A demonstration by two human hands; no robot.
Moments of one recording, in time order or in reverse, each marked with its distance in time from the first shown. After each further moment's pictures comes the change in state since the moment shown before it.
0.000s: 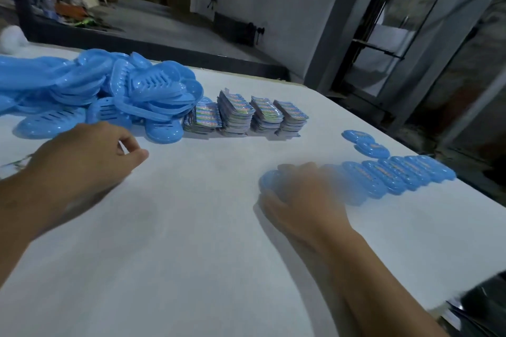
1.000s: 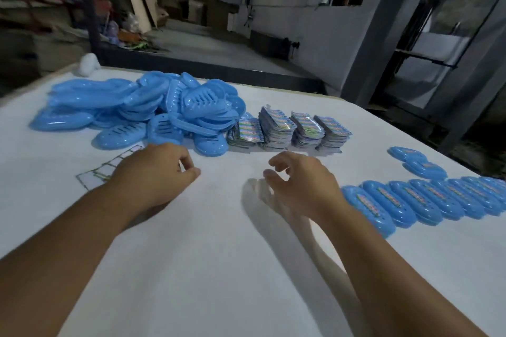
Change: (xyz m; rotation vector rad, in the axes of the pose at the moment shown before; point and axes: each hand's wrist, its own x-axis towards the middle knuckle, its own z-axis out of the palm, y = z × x) left_hand 0.000 0.014 -0.003 0.093 -0.142 -0.023; right_hand 0.059 -0.062 0.004 0.300 -0.048 -0.200
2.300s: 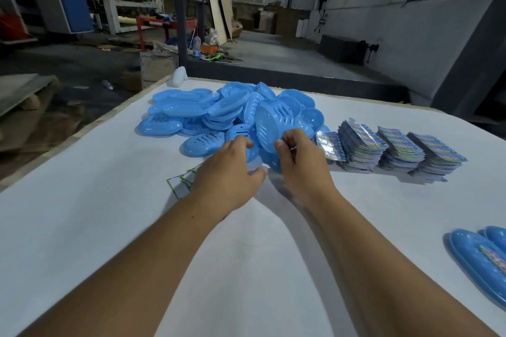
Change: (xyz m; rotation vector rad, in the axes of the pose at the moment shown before) left_hand 0.010 -0.015 0.002 -0.160 0.197 -0.107; right_hand 0.077 -0.104 0.080 0.548 0.130 -0.248
